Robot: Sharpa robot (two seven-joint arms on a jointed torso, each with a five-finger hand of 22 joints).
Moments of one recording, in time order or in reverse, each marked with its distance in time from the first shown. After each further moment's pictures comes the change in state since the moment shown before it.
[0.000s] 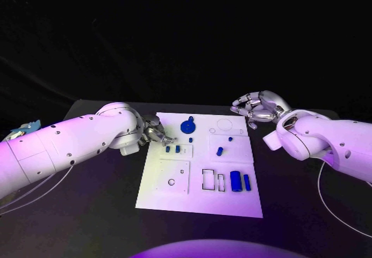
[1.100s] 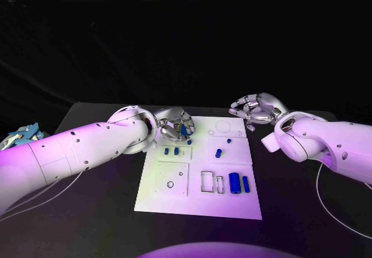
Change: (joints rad) left arm 0.000 0.094 -0.051 -0.081 -0.180 -0.225 0.623; left_hand 0.356 -0.025 0.095 -0.226 -0.080 -0.171 0.132 -0.354 -0.240 -0.476 0.159 -0.696 -0.682 -0.339 0.129 -0.494 -0.720 0.094 -0.488 0.119 -0.429 -0.609; right arm -0.002 0.000 0.000 -0.001 0.000 -0.001 0.002; right_hand 0.000 0.000 -0.003 0.003 0.004 -0.007 0.000 0.000 0.000 -0.007 0.001 -0.005 -0.003 0.000 0.000 0.000 -0.002 0.000 -0.004 -0.004 -0.005 -0.004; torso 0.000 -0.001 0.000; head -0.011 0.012
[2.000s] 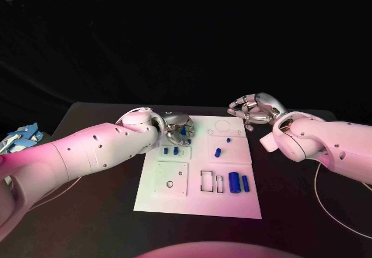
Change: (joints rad) left arm -0.021 0.108 -0.010 -0.138 -0.235 0.014 -0.018; left_hand -0.007 -0.007 -0.023 -0.015 -0.004 0.091 -0.014 -0.022 -0.012 0.029 -0.008 0.016 -0.034 0.060 0.001 0.213 0.106 0.000 0.022 0.004 0.069 0.050; right arm -0.003 0.008 0.000 -0.002 0.000 -0.002 0.004; right_hand 0.000 0.000 0.000 0.000 0.000 0.000 0.000 0.004 -0.001 0.000 0.000 0.000 -0.001 0.000 0.000 0.000 -0.001 0.000 0.000 0.000 -0.004 -0.001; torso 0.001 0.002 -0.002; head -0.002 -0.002
